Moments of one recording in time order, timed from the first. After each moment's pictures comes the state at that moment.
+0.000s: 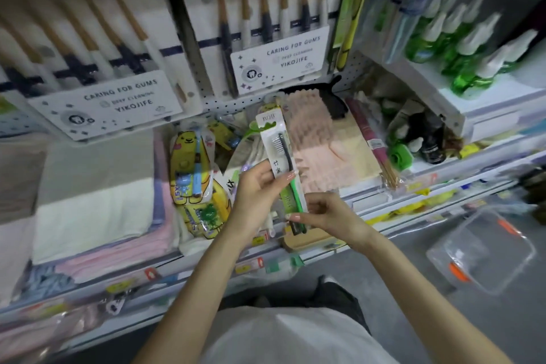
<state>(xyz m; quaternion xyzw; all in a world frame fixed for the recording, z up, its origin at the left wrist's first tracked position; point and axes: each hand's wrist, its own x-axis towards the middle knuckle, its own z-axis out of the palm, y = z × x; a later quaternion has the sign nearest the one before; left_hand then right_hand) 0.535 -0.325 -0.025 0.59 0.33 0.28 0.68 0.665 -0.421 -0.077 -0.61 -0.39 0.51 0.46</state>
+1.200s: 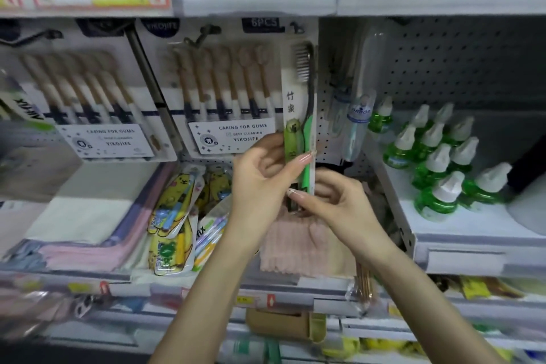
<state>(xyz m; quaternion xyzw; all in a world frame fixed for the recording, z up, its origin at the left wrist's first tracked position) 0.689 -0.376 0.095 0.56 0.30 0.57 0.52 0.809 -0.404 0.050 -0.42 -0.53 0.45 0.58</state>
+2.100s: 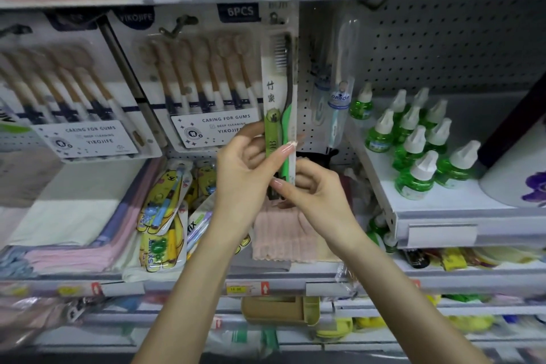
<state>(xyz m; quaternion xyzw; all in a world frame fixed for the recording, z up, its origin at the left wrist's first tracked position) 0.687 -0.378 0.091 0.57 0.31 0.56 0.51 0.792 -0.411 0.051 -0.43 -0.49 0.45 0.61</state>
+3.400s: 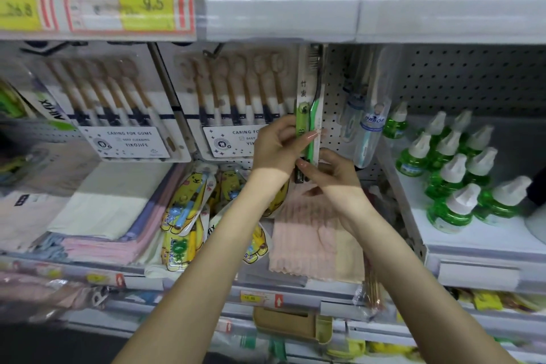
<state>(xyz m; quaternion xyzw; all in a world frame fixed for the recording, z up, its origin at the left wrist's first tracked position) 0.708 -0.297 0.083 0.60 0.35 0.54 0.47 0.804 -0.348 0.055 -0.52 -0.45 0.44 0.58</state>
